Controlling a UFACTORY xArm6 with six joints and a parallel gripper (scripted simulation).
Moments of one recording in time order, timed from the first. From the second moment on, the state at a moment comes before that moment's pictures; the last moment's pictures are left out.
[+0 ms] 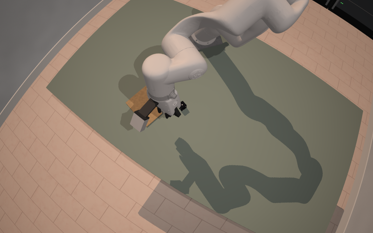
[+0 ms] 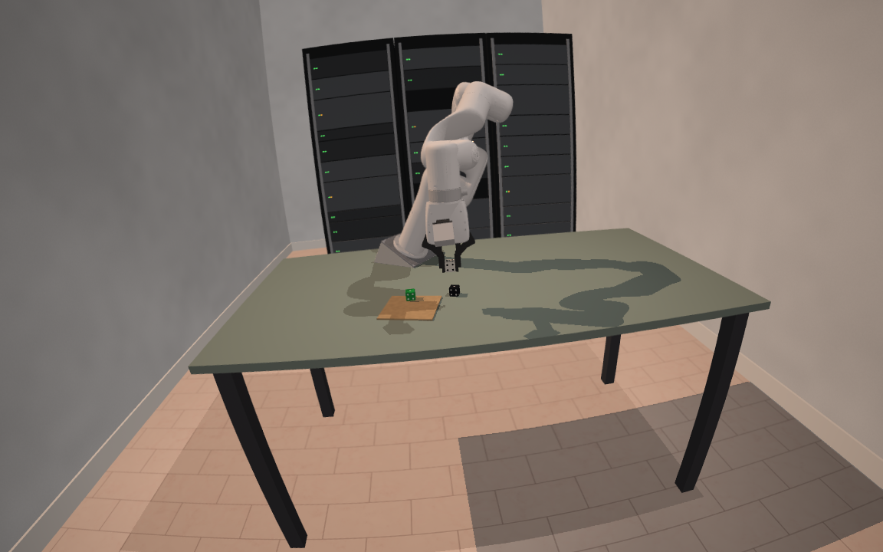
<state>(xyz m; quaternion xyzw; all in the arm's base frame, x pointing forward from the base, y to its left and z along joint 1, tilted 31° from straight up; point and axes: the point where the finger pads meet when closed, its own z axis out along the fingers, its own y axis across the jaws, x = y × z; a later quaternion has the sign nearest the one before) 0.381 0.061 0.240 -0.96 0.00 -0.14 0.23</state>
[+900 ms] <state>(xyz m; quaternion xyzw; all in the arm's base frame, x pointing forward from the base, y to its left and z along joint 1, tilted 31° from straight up) 0.370 0.090 0.242 -0.92 -0.30 -0.20 0.17</state>
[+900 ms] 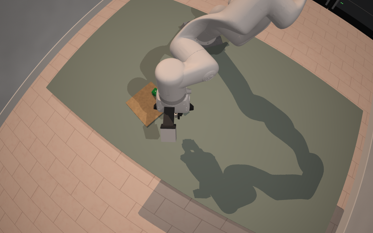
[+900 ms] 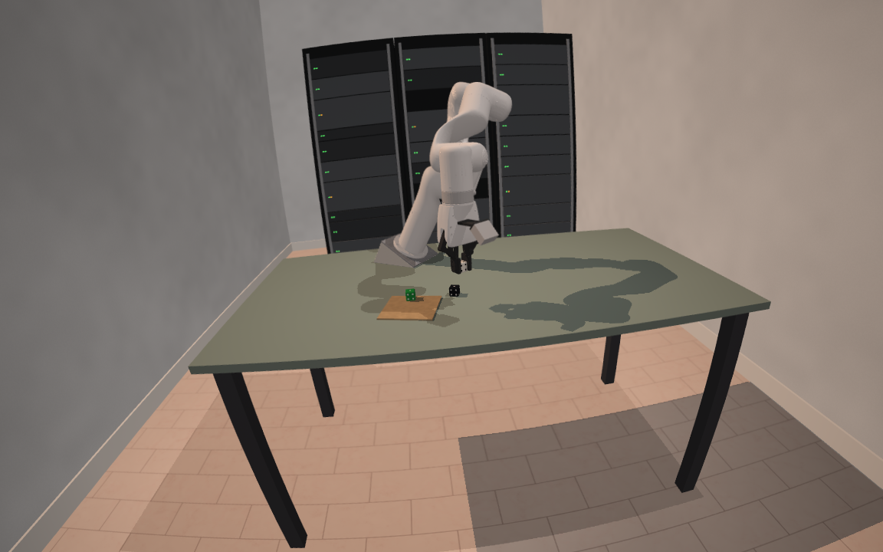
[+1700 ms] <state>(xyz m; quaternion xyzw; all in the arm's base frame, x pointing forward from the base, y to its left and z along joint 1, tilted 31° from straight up) 0.364 0.099 0.242 -0.85 -0.40 -0.30 0.17</state>
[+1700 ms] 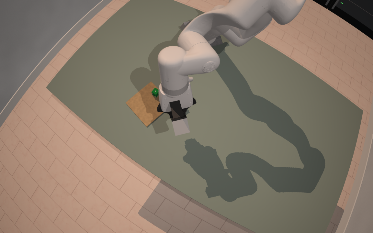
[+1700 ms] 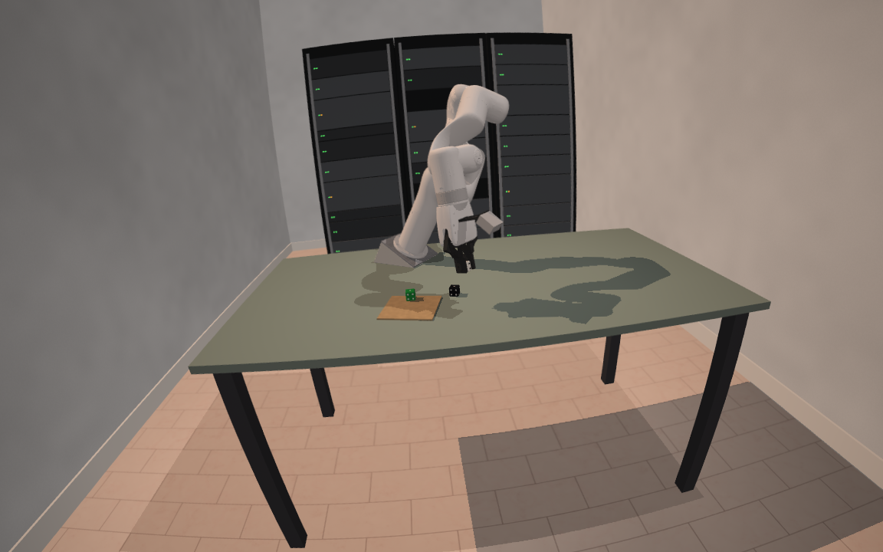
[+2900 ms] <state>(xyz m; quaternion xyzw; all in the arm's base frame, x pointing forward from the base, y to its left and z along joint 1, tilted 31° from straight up) 0.358 0.093 0.238 -0.65 -0.29 -0.62 0.33</state>
